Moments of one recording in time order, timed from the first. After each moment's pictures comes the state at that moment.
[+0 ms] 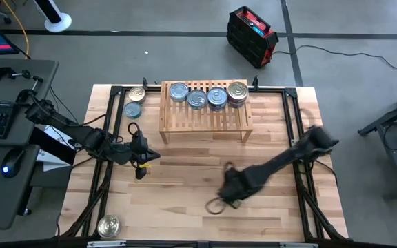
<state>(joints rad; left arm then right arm) -0.46 0.91 0.74 -0.52 -0.48 -0.60 0.51 1.84 1.43 -1.16 -0.02 1.23</state>
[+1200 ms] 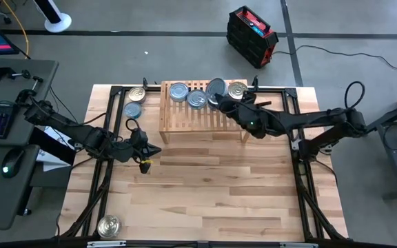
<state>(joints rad) -0.42 0.91 0.74 -0.52 -0.55 -0.74 0.00 1.39 1.15 -0.04 0.83 1.27</state>
